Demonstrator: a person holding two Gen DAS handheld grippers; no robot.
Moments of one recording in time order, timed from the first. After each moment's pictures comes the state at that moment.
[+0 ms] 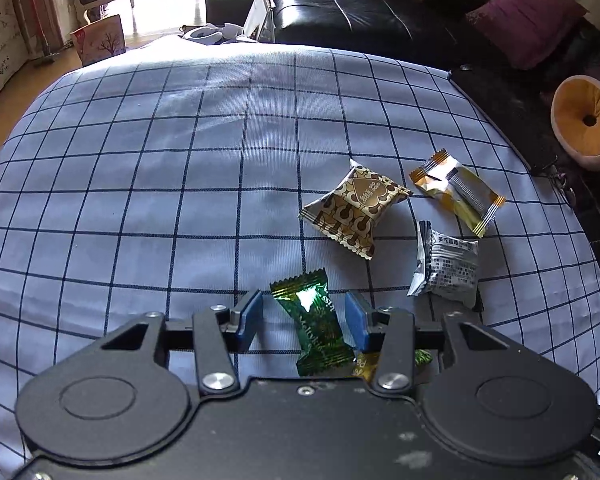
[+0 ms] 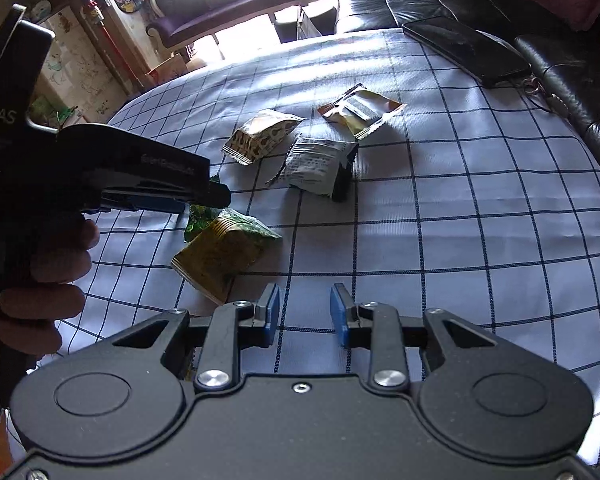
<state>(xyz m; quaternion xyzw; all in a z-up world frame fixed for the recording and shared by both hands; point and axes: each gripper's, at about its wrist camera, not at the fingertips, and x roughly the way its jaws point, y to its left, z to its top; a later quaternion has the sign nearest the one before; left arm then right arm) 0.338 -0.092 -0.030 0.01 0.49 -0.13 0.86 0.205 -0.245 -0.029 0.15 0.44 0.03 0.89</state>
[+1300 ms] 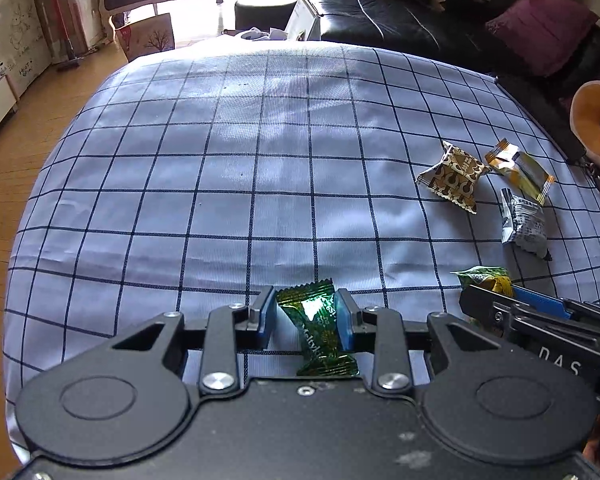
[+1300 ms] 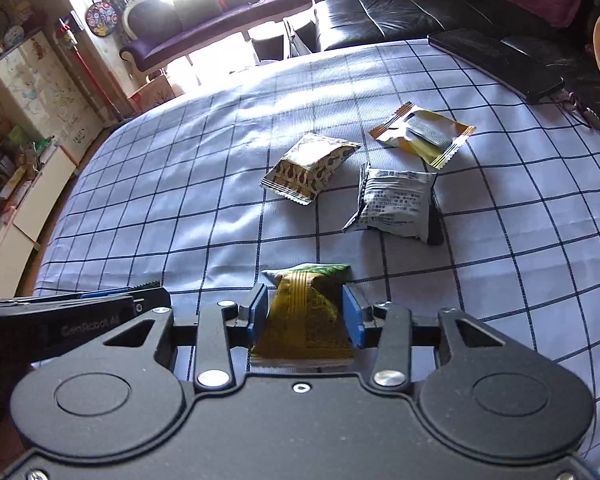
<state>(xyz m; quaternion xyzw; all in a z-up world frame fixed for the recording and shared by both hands) 0.306 -0.001 -0.035 0.02 0.48 -0.11 0.87 0.253 -0.189 -0.032 0.17 0.42 -0.03 0.89</state>
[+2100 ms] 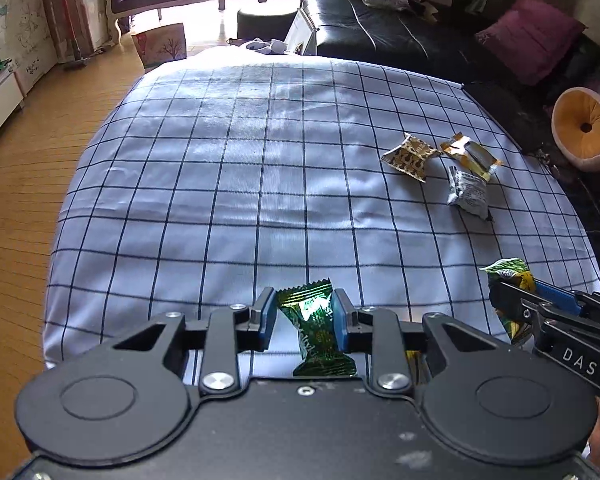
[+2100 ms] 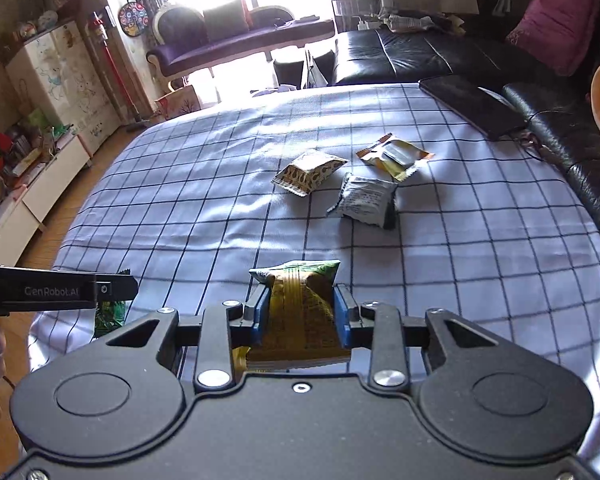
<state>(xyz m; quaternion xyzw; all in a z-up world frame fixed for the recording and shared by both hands) 0.216 0.018 0.016 0.01 0.47 -0.11 0.88 0.169 -0.193 0.009 0.12 0.38 -0.01 0.92</state>
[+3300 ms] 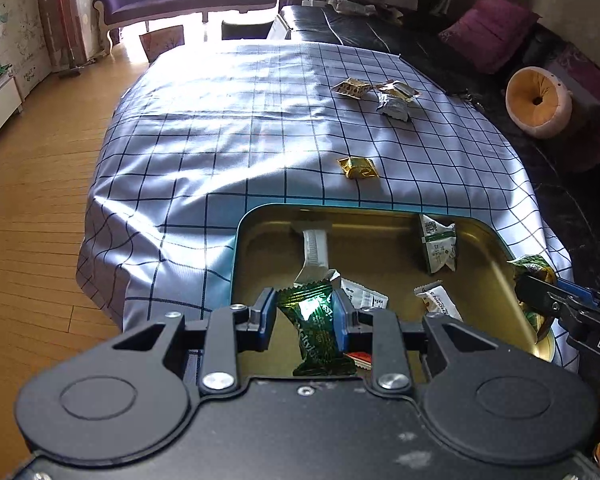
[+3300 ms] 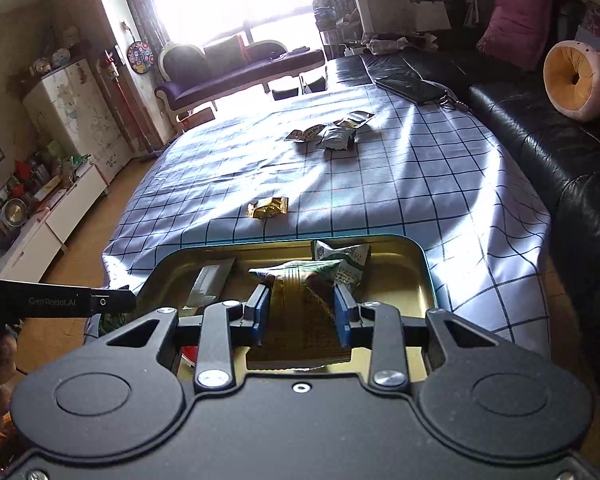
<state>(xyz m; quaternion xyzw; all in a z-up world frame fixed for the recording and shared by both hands) 0.013 0.059 0.025 0.00 0.45 -0.14 0.88 -0.032 -0.171 0.019 0.15 0.33 -0.02 0.93</state>
